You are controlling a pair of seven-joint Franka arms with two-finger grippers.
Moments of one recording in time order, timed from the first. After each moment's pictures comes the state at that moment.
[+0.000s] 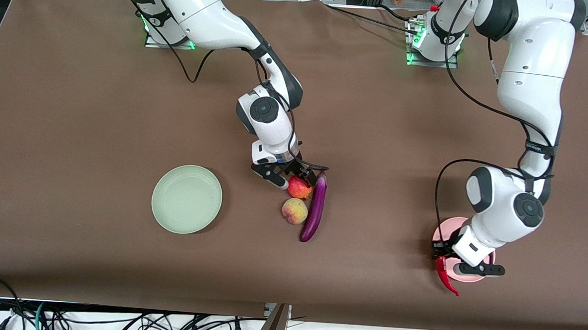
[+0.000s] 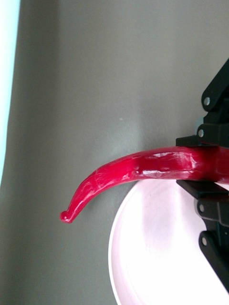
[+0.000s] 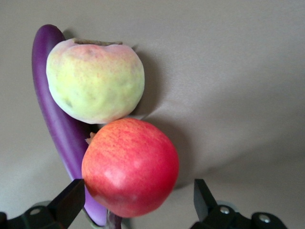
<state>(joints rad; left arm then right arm) 0.01 0.89 -0.07 -1.31 -0.12 2.42 0.05 0.76 0.87 -0.03 -1.44 0.12 2.66 1.23</state>
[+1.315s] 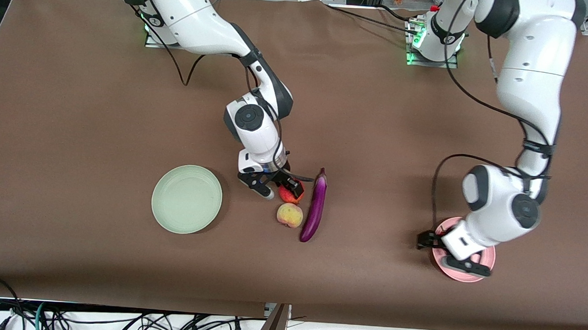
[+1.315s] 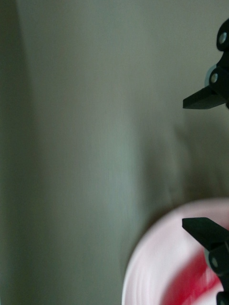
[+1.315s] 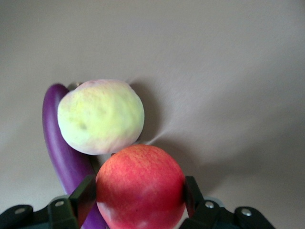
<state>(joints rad) -0.06 0.88 -0.11 -1.31 -0.12 2.39 0.11 0.69 0.83 -0.04 -1.42 0.12 2.58 1.20</state>
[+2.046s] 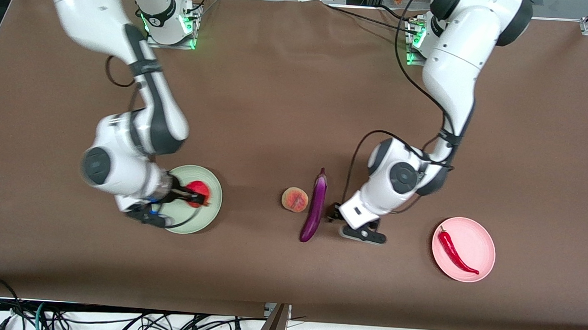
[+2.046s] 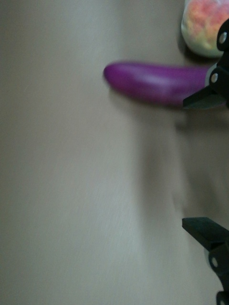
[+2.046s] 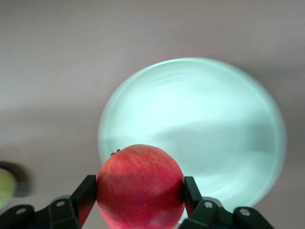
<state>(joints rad) -0.38 0.92 -0.11 -1.31 -0.12 2.46 -0.20 0.25 0.69 -0.06 -1.42 0.28 2.06 0.28</state>
